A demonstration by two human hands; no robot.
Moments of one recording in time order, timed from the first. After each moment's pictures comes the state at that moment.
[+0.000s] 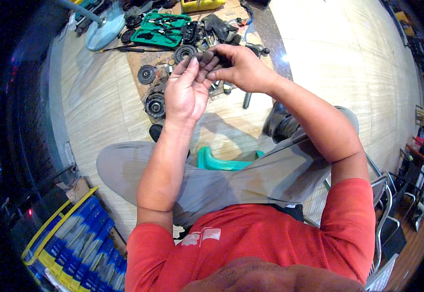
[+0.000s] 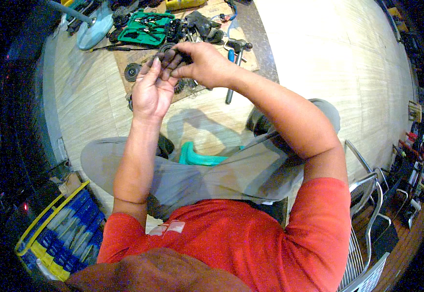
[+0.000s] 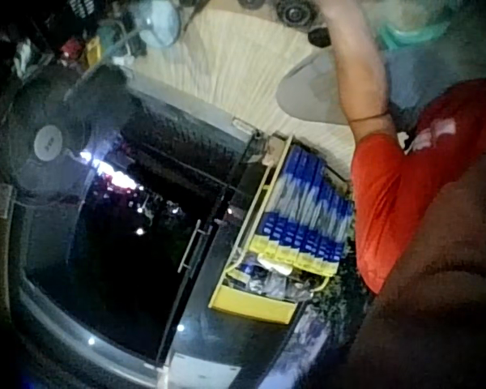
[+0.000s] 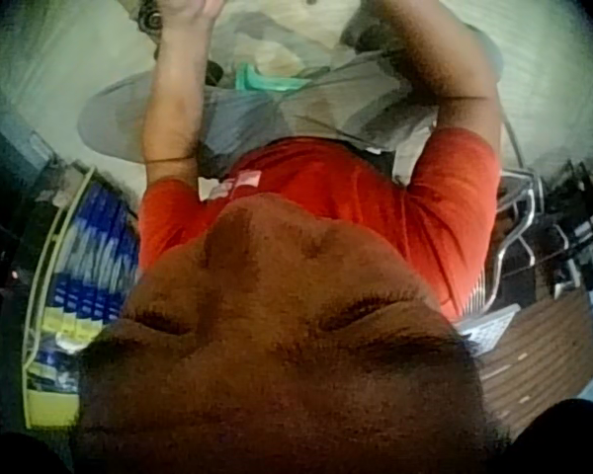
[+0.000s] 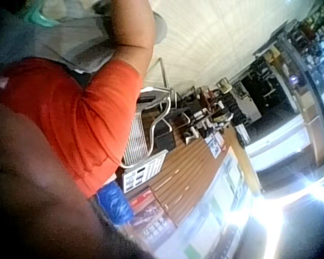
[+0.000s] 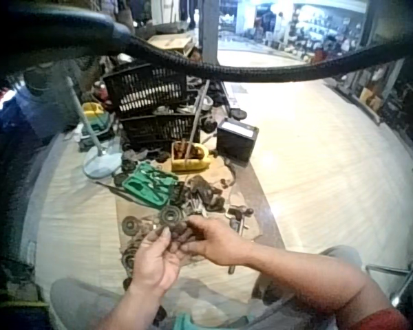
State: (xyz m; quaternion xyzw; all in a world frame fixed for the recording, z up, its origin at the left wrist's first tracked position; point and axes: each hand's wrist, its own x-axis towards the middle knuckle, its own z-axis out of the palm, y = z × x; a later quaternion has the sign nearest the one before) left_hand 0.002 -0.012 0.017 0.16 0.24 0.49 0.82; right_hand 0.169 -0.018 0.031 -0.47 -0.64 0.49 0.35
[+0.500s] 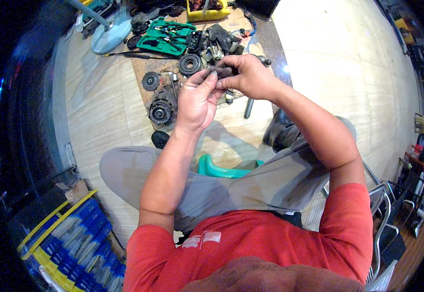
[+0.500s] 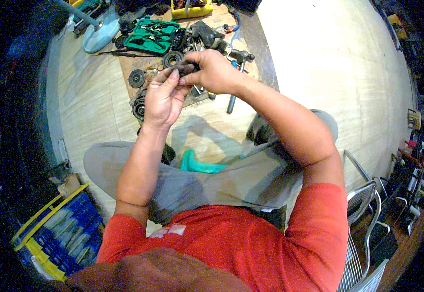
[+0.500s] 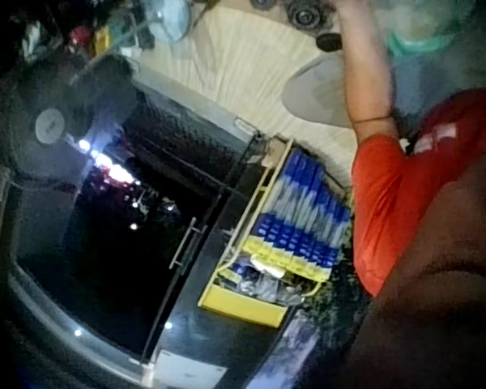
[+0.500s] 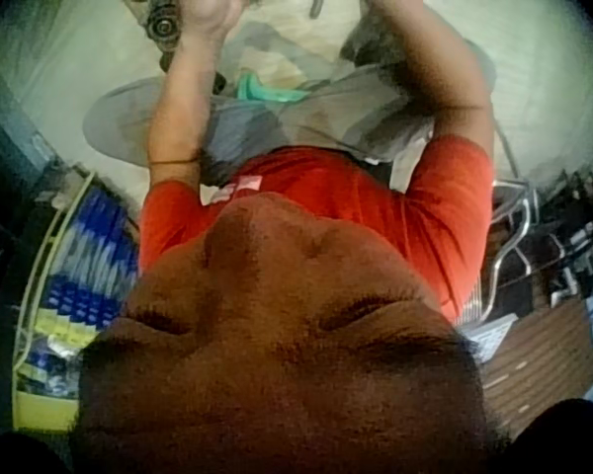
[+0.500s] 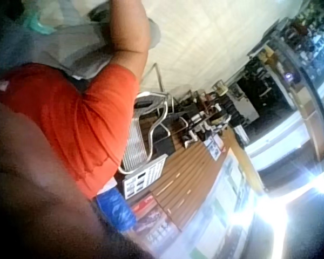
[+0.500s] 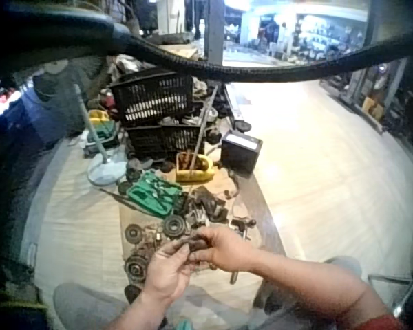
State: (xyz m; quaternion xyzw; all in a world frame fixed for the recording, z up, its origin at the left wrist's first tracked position) left_hand 0.007 -0.018 0.014 0.23 0.19 0.47 0.83; right_hand 0.174 -0.015 0.045 -0.51 -0.64 0.49 0.30
